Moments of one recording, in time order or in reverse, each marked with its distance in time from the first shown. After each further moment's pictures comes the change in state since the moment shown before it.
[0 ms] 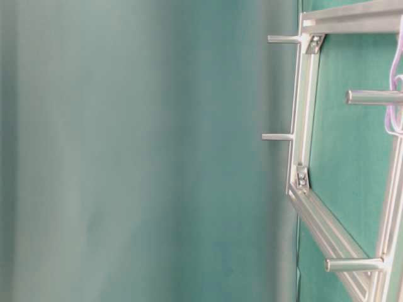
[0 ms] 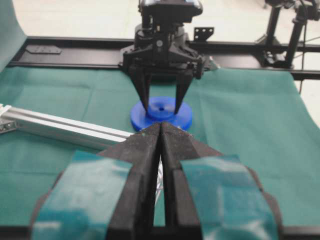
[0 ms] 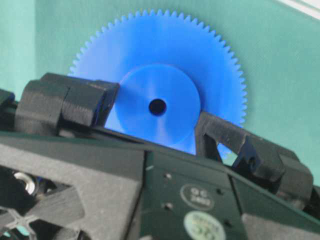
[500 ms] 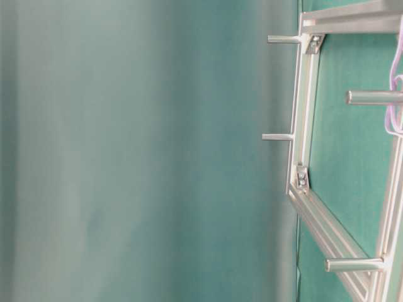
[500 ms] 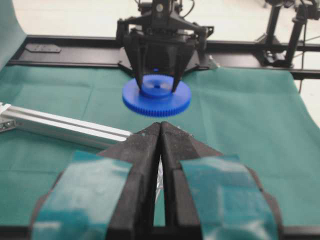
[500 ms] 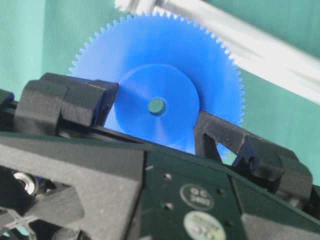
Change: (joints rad) left arm 0.002 -0.002 0.000 0.000 0.005 -0.003; right arm 0.000 -0.089 -0.187 -0.086 0.232 0.002
